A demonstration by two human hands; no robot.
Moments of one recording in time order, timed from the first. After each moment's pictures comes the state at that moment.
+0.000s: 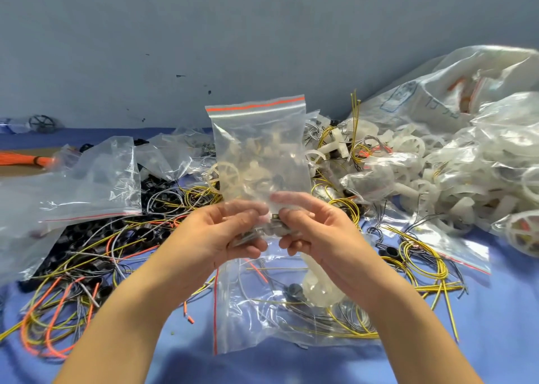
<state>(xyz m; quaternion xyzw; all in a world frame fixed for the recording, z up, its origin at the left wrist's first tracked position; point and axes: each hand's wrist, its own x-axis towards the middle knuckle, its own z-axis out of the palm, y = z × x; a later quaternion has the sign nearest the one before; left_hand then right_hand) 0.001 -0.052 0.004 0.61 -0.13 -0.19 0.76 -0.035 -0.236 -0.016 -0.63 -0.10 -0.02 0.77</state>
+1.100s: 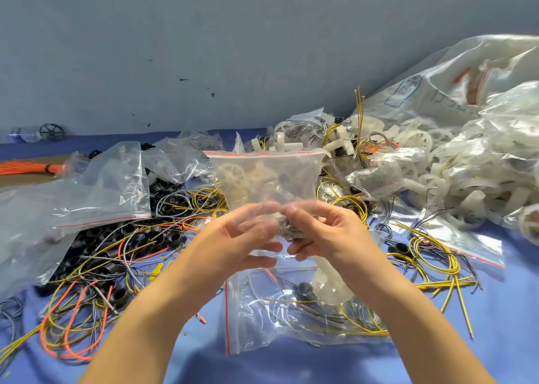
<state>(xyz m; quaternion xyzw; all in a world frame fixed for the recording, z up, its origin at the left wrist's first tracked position) -0.006 -0.052 -0.002 0.66 -0.18 -0.20 0.70 -0.041 -0.229 -0.012 -0.65 -0.05 -0.05 0.76</state>
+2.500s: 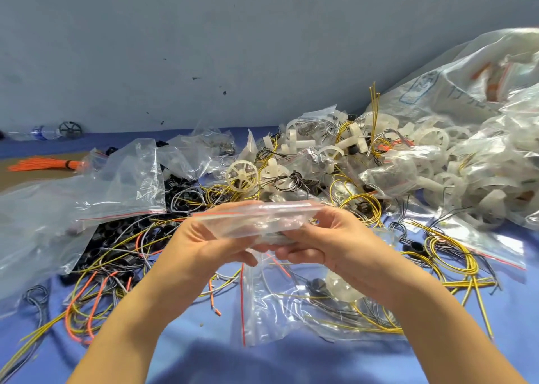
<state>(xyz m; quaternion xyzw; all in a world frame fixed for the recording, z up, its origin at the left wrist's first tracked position) -0.003 -0.010 -0.016 0.64 -0.27 -0.10 0.71 -0.043 -0.218 -0.008 -0.61 -0.12 0.08 0.78</state>
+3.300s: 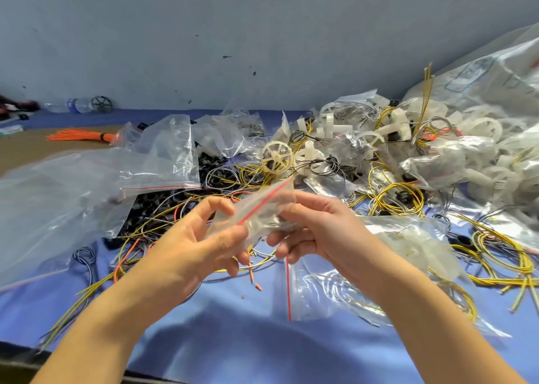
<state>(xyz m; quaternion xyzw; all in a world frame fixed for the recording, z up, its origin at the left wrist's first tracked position) -0.015 0.058 -0.029 0.61 -0.17 -0.15 0.76 -0.028 -0.149 -0.012 -0.65 -0.10 0.11 0.75</state>
